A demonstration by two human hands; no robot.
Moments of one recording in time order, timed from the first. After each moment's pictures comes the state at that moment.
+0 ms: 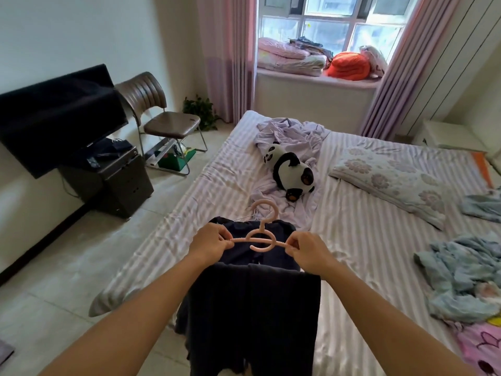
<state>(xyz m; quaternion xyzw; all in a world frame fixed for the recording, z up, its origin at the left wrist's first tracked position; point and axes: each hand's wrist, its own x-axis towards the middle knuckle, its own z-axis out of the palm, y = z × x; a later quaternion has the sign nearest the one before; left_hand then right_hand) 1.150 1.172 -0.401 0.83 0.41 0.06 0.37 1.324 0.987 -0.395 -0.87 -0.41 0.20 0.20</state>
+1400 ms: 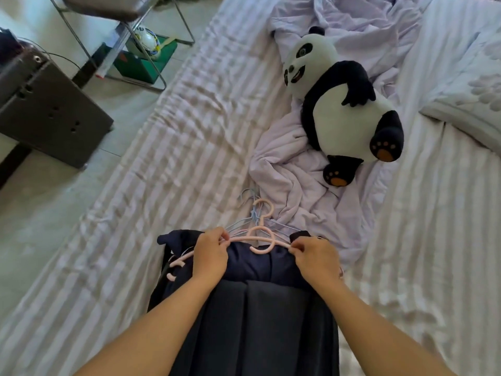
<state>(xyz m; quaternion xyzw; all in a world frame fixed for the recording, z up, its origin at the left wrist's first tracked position) 1.460 1.404 -0.785 0.75 0.55 0.00 0.37 1.634 1.252 -0.778 -0.90 -0.31 0.28 0.11</state>
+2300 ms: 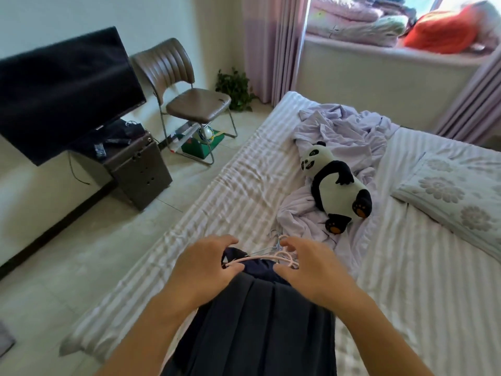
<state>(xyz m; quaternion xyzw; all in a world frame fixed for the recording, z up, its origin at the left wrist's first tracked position) 1.290 1.326 -0.426 0.88 0.41 0.04 0.23 1.476 1.202 -0.422 -0.81 -0.52 0.22 0.16</state>
